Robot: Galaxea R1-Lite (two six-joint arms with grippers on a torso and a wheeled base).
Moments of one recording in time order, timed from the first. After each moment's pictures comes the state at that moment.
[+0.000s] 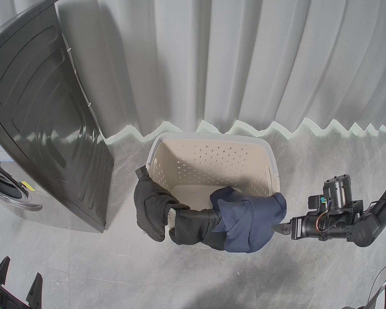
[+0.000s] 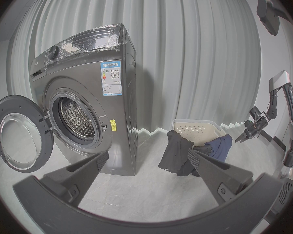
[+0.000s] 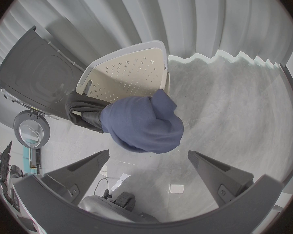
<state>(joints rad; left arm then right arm) 0.00 0.02 -0.02 0.00 0.00 -0.02 0.31 1.86 -0.46 -0.69 0.11 0.24</state>
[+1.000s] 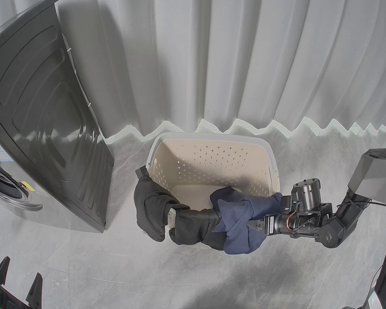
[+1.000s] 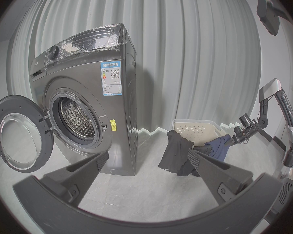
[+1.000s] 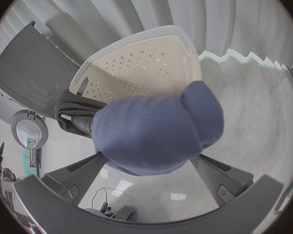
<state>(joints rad) 0.00 0.02 -0.02 0.00 0.00 -0.02 0.39 2.14 -0.63 -0.85 0.08 0.28</state>
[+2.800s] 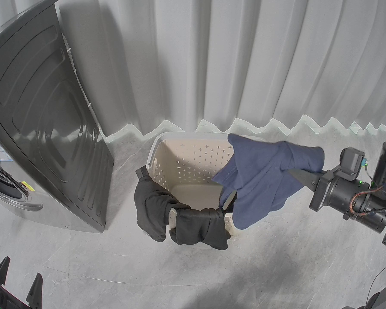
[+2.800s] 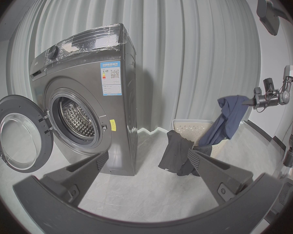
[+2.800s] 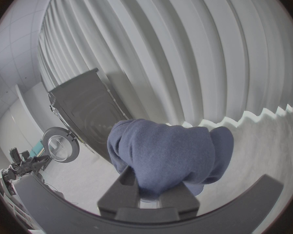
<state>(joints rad) 0.00 0.02 -0.02 0.00 -0.01 -0.02 0.54 1.46 -0.44 -0.94 0.06 0.21</state>
